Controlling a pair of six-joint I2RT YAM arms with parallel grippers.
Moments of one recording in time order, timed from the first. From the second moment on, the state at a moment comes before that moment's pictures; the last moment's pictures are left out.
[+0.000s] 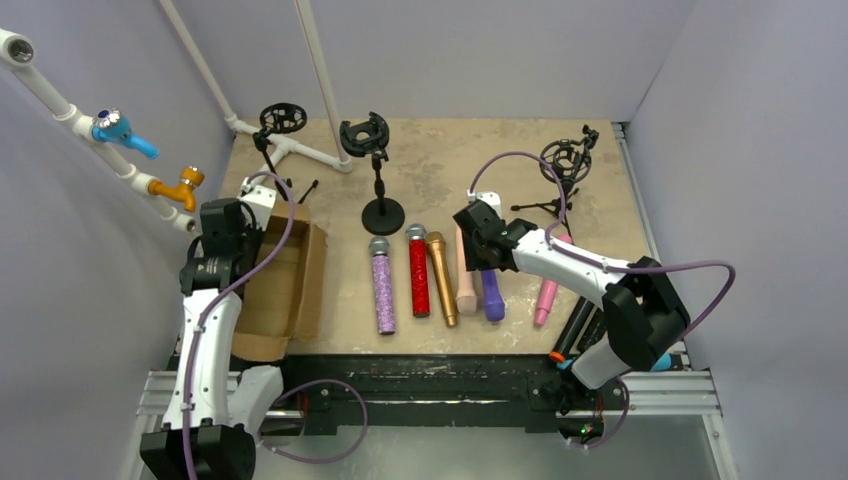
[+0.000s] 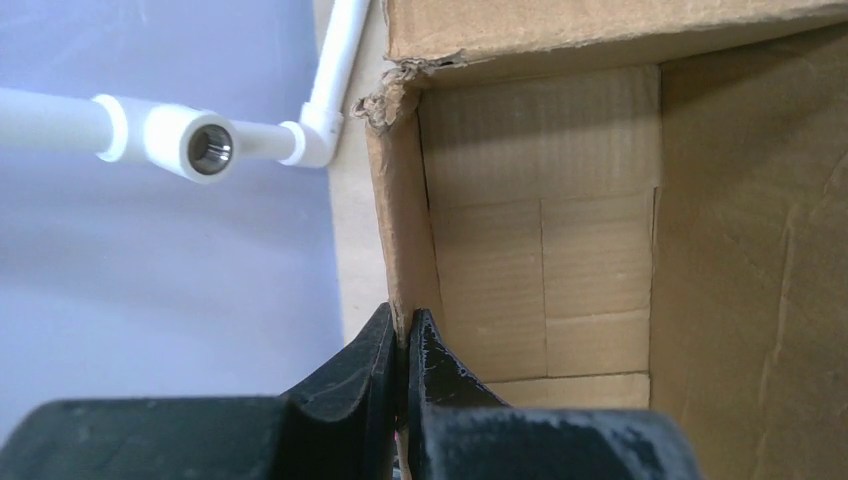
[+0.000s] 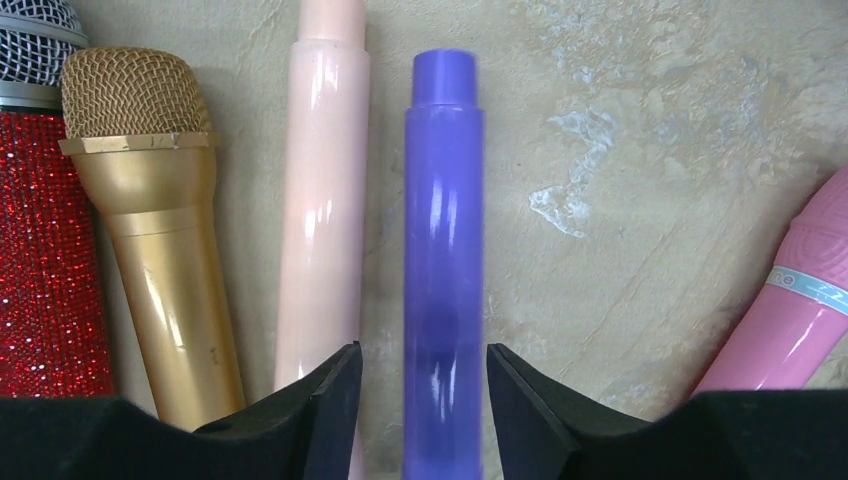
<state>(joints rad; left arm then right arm) 0.13 0.89 0.89 -0.74 -0.20 0.43 0.71 1.54 1.03 -0.58 0.40 0.50</state>
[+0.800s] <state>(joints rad) 0.33 0.81 0.76 -0.62 -0.29 0.98 0.71 1.48 1.06 -0.57 0.37 0.50</state>
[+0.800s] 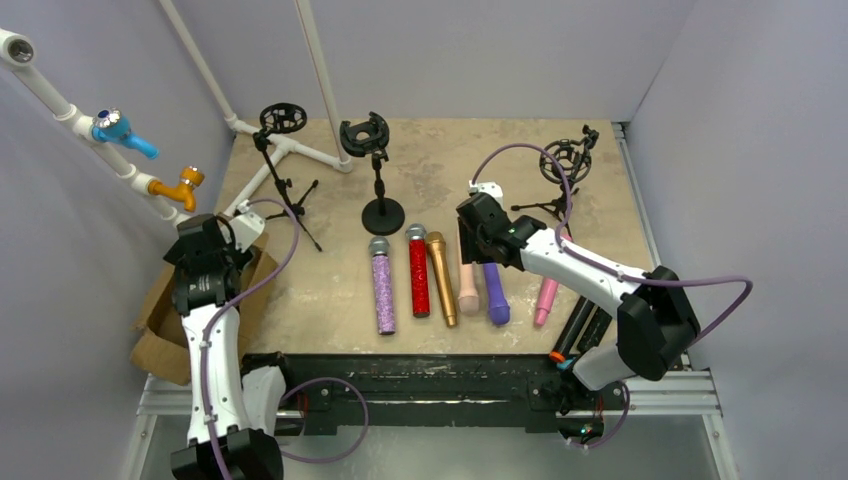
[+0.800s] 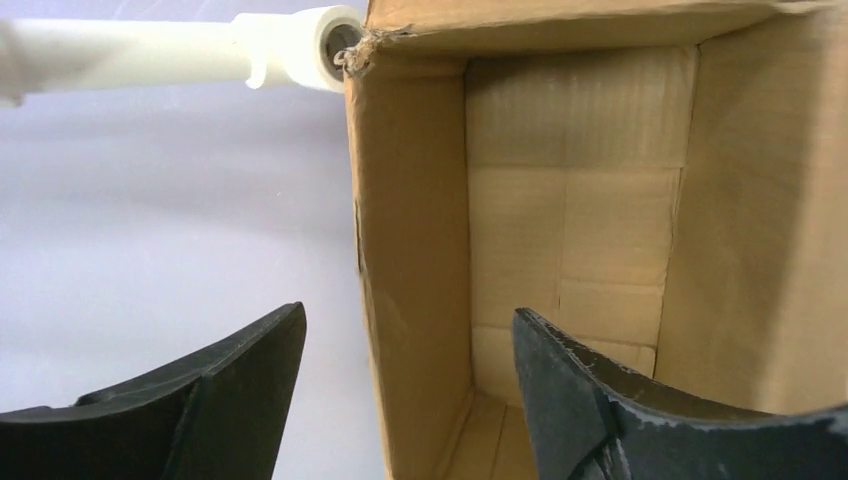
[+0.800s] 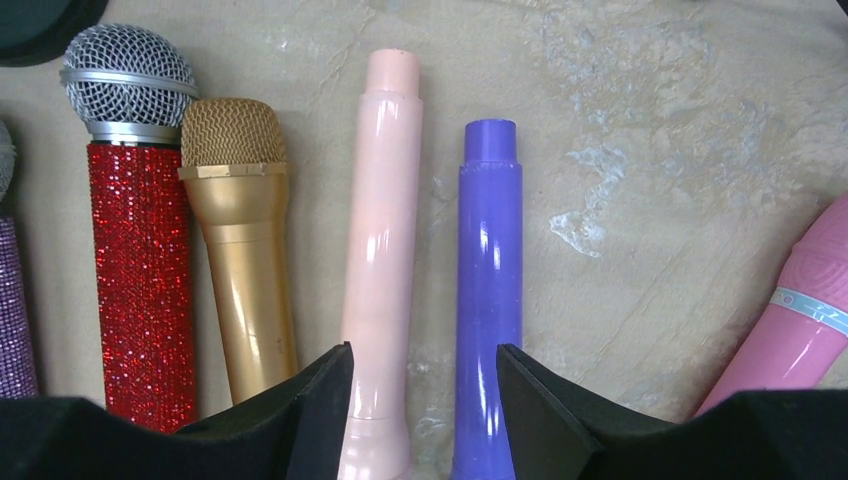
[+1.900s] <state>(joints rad) 0.24 1.13 0.83 -0.51 0.04 0.80 0.71 1.43 1.07 -0.54 0.32 0.50</state>
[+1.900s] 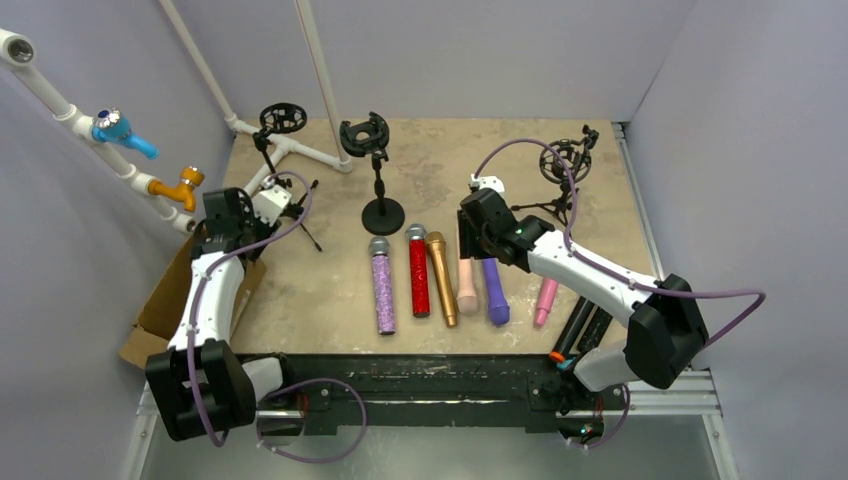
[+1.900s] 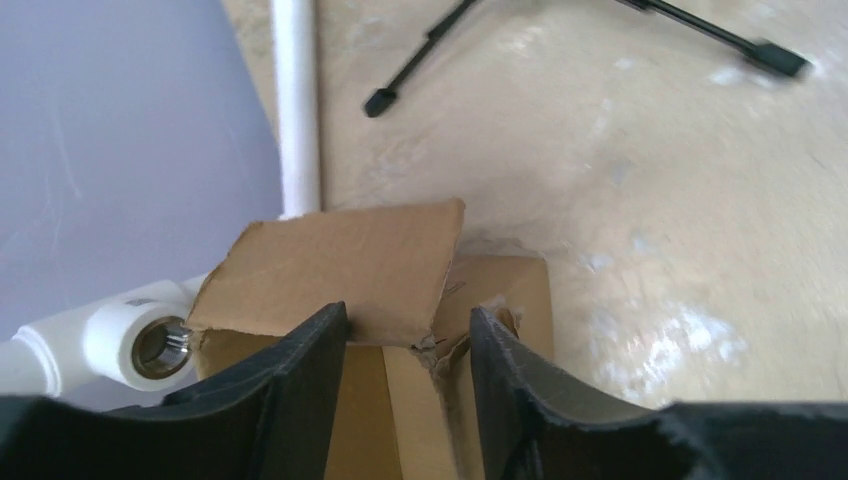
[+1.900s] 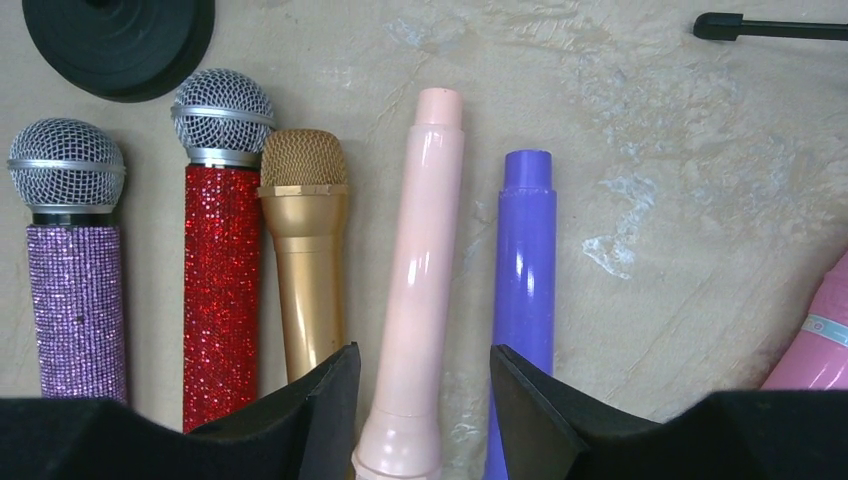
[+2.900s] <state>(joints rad) 0.13 1.23 1.23 -0.40 0.02 0.13 0.71 1.43 1.10 -0.52 0.32 0.50</state>
